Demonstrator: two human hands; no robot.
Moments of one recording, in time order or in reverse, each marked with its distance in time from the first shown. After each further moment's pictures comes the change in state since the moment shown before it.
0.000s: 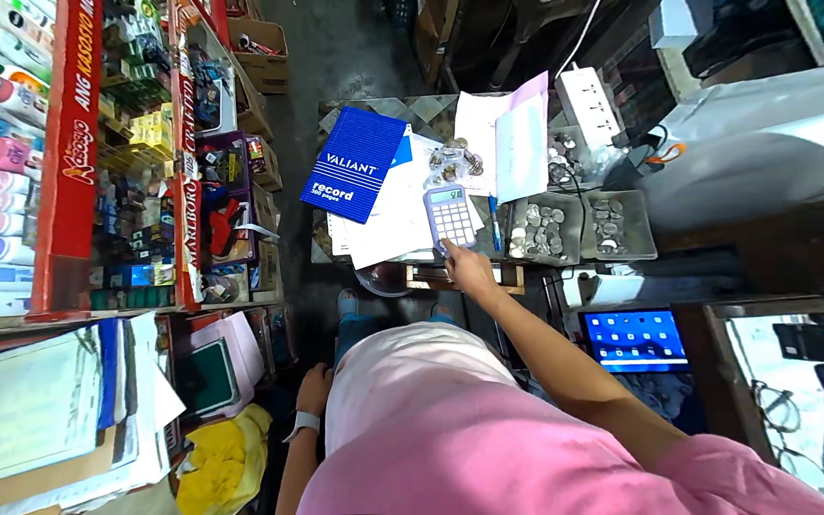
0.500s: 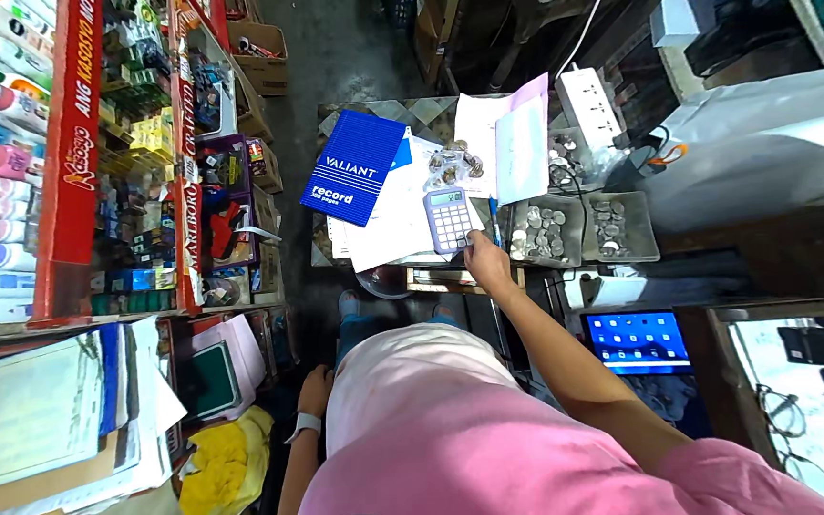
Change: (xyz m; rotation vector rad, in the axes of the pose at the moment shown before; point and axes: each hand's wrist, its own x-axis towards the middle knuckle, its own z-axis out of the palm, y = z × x) left_hand 0.005 0.000 0.000 0.018 -0.004 0.003; right_hand 0.007 0.017 -0.021 0.098 0.131 0.180
